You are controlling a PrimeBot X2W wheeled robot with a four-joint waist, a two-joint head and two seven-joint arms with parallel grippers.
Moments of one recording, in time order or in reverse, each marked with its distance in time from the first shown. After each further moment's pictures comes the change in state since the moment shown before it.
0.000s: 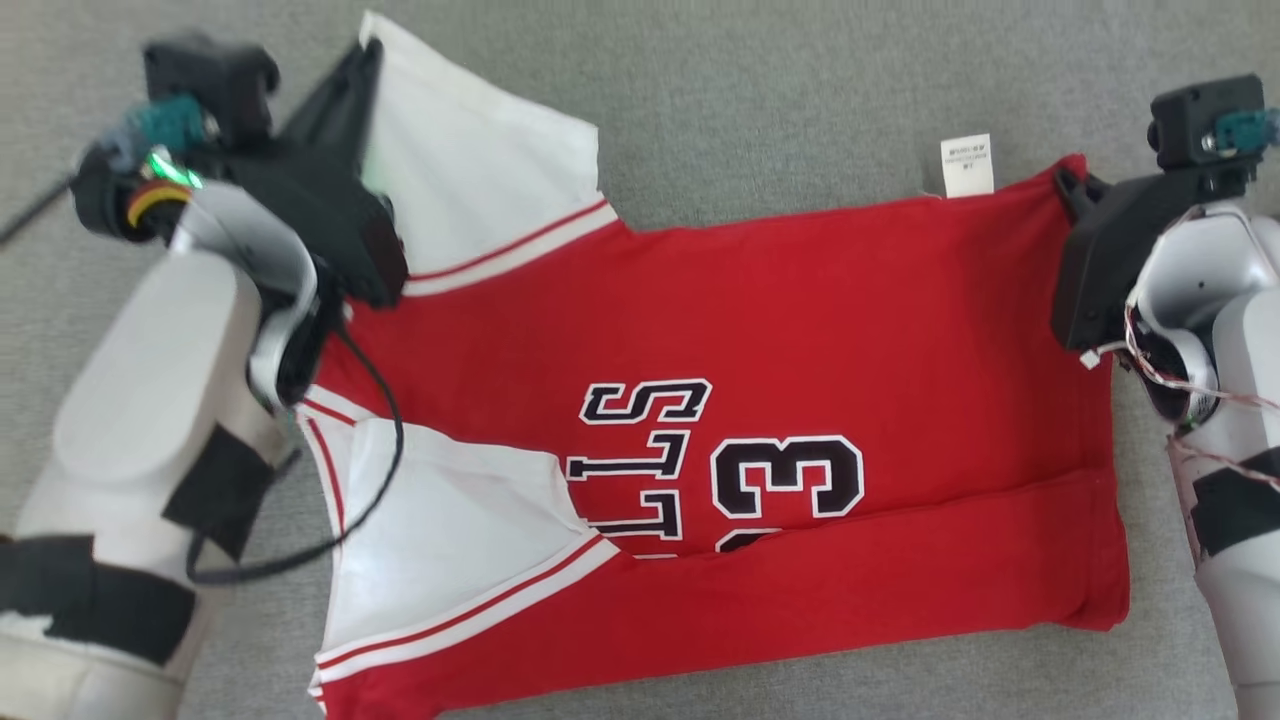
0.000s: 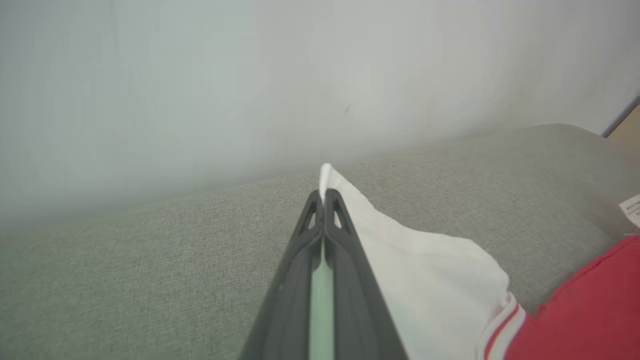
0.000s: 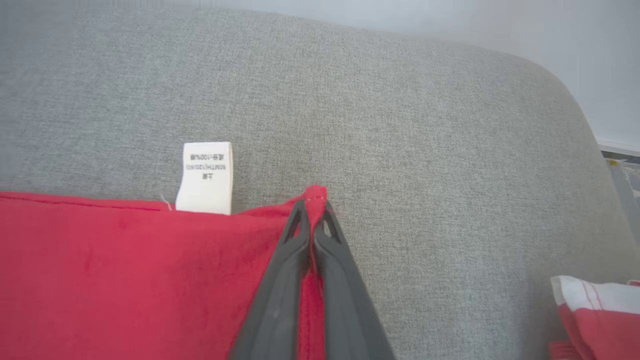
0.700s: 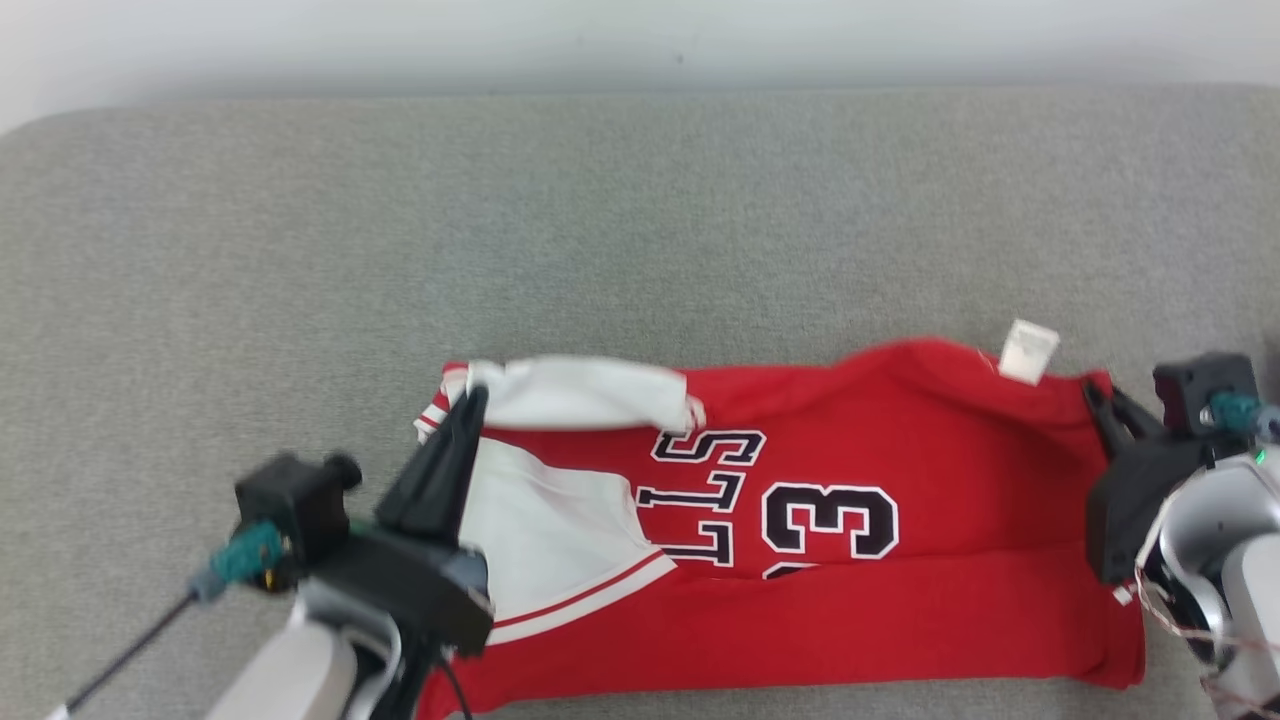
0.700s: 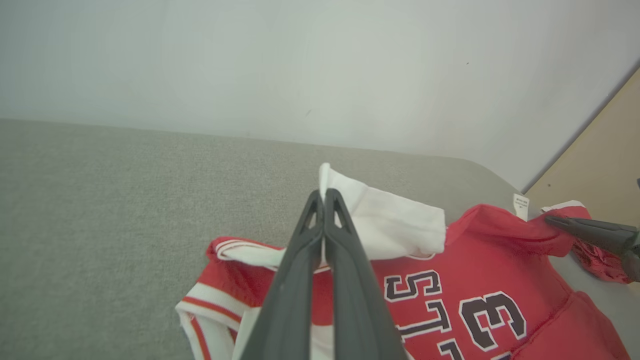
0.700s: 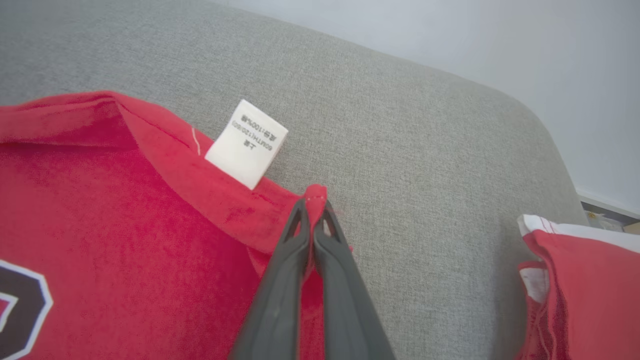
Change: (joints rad) left arm 0.614 0.037 -0.023 -0.479 -0.124 0.061 -0.173; right arm 0.426 -0.094 0.003 -0.178 -0.025 0.000 -0.215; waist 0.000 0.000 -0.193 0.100
